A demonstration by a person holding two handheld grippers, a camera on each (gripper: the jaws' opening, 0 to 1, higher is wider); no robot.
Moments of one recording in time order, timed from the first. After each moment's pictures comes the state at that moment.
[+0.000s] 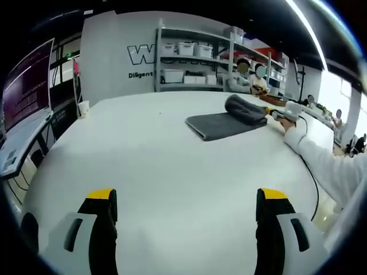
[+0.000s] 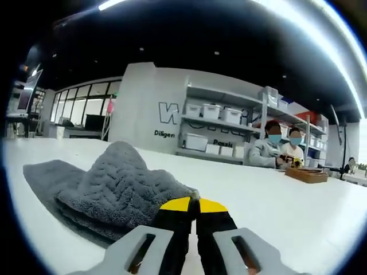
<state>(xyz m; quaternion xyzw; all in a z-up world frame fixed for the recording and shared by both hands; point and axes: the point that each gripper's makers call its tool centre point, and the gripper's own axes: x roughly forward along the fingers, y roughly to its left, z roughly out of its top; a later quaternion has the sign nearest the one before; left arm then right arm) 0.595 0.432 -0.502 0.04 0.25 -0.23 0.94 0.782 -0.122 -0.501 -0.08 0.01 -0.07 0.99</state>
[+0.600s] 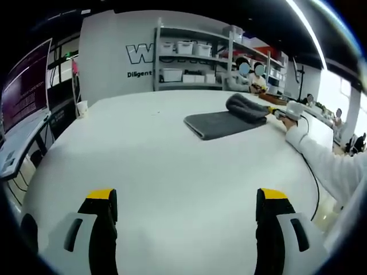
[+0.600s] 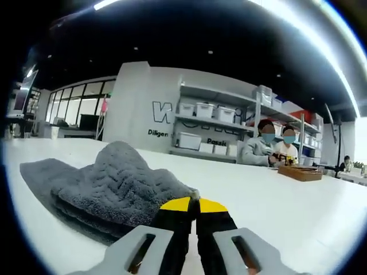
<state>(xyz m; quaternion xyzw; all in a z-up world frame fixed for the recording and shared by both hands) 0.597 0.427 -0.504 0.04 0.26 -0.23 0.94 0.771 -0.147 -0.501 -0.07 0.01 -0.09 0.99</state>
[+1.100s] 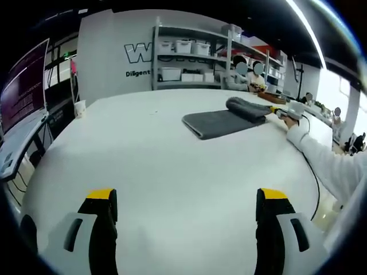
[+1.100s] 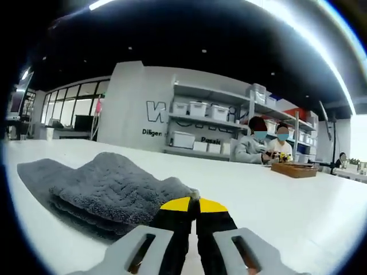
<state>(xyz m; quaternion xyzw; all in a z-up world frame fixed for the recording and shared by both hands) 0.599 0.423 -0.505 0.04 0.26 -0.23 0.94 0.760 -0.172 -0.503 -0.07 0.02 -0.11 0.99</state>
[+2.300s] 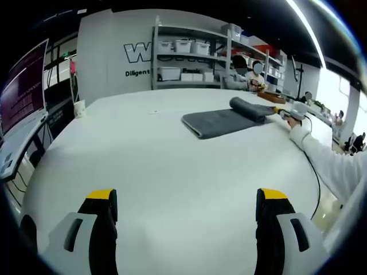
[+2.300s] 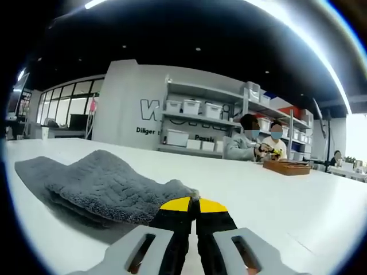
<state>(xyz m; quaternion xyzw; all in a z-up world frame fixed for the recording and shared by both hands) 0.597 0.420 -0.505 0.04 0.26 -0.24 0.94 0.745 -0.201 -0.505 -0.06 0.02 -0.13 0.99</state>
